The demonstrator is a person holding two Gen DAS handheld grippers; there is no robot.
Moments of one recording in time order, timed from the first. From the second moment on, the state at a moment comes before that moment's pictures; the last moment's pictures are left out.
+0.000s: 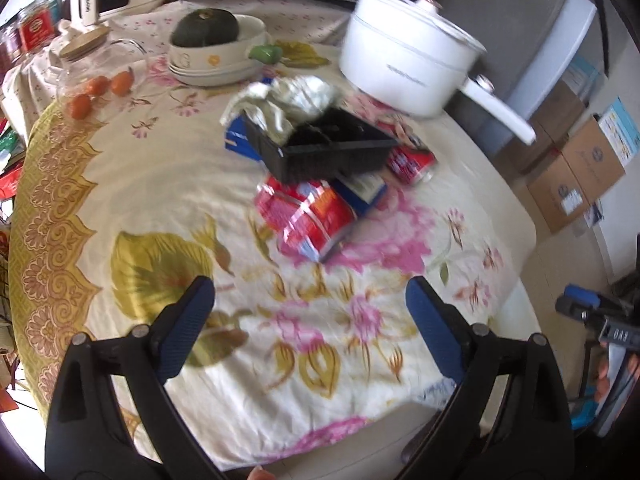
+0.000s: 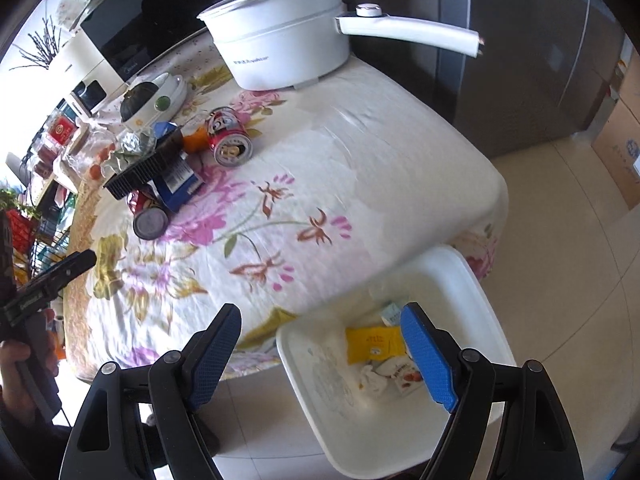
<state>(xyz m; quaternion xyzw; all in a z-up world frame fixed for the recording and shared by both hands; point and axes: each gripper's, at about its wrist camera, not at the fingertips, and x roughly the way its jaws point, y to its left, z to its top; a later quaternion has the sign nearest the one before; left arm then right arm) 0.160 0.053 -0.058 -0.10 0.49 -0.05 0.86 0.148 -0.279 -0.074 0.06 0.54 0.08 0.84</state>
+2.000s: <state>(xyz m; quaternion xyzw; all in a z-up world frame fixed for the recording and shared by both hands) 0.144 0.110 -0.009 -0.09 0.42 -0.03 0.90 0.204 -0.164 -0.073 0.10 0.52 0.13 0.84</state>
